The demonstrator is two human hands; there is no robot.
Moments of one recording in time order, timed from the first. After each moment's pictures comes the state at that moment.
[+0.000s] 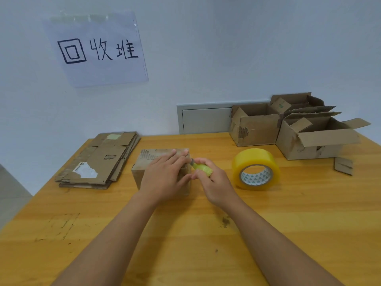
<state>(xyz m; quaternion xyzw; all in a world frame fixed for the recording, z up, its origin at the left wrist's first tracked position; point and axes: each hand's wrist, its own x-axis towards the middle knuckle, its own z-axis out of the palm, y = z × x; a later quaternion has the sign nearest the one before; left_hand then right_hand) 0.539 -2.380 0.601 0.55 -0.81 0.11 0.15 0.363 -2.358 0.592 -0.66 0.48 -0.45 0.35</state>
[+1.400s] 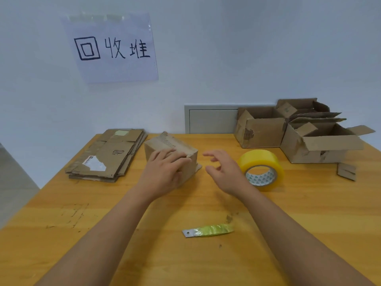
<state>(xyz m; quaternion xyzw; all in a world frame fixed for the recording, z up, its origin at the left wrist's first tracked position) 0.574 -2.379 0.593 0.49 -0.84 0.15 0.19 0.346 -2.378 0.604 -0.75 0.48 -0.38 0.25</state>
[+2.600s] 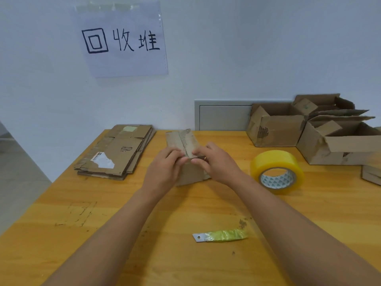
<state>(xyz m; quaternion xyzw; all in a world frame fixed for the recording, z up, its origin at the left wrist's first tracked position) 0.585 -2.392 0.577 0.50 -0.76 0.07 0.41 0.392 -2.430 0.598 -0.84 0.45 -0.28 0.13</state>
